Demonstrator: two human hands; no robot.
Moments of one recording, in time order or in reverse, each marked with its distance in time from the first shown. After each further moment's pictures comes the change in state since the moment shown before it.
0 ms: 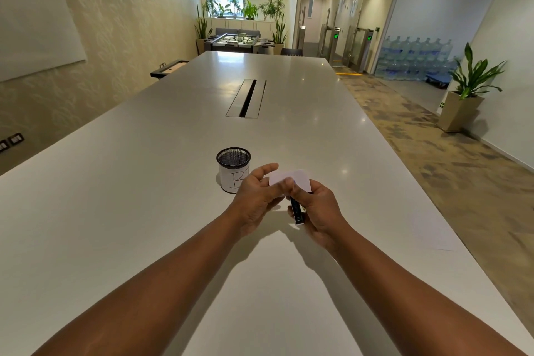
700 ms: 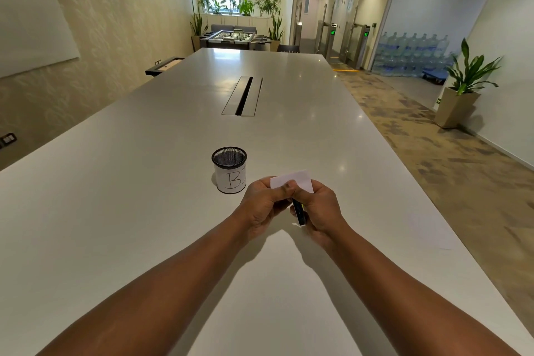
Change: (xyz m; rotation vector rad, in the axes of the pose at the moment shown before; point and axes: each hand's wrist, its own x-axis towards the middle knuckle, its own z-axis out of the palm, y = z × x) left_hand 0.015 -0.018 0.013 -0.109 -0.007 -0.062; right_hand 0.006 0.004 -0.006 -0.027 0.100 -0.020
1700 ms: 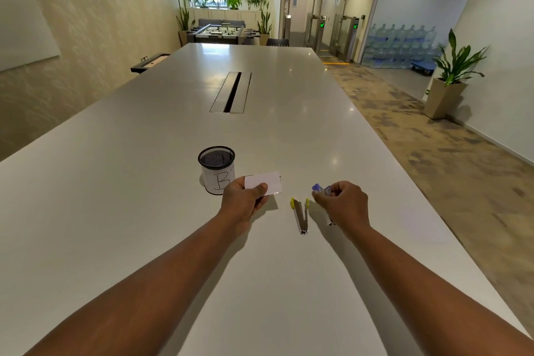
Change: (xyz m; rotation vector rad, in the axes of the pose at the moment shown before) left_hand 0.035 -0.016 -0.029 0.063 0.347 -0.023; right_hand 0.036 0.006 -0.081 -0.848 0.372 -0.150
